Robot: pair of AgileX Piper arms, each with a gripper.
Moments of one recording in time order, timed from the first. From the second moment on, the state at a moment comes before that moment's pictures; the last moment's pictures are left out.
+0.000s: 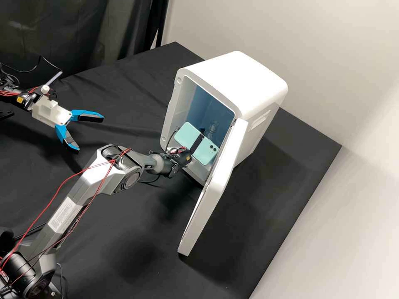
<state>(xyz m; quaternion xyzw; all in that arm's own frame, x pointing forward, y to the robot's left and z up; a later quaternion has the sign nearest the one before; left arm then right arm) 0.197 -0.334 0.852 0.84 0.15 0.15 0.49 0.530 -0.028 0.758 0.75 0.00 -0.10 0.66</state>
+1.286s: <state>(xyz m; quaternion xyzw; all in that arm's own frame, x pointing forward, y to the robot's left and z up) 0.197 -0.334 0.852 0.84 0.15 0.15 0.49 0.522 -0.037 0.763 0.74 0.00 -0.11 0.67</state>
